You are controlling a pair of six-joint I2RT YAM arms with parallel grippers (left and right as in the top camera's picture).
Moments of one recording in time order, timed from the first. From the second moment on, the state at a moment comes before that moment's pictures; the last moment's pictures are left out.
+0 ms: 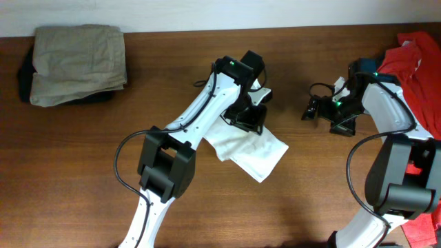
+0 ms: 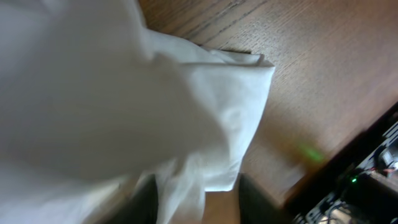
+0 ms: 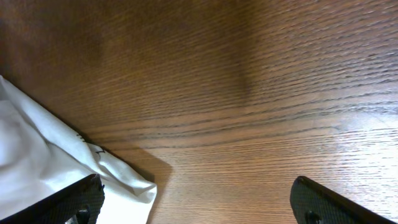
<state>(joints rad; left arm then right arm) -0.62 2.37 2.20 -1.36 0.44 -0.07 -0.19 1.93 1.42 -1.02 -0.32 0.17</state>
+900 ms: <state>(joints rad) -0.26 2.30 2.08 -1.49 0.45 0.08 0.08 1.93 1.52 -1.02 -0.56 0.16</state>
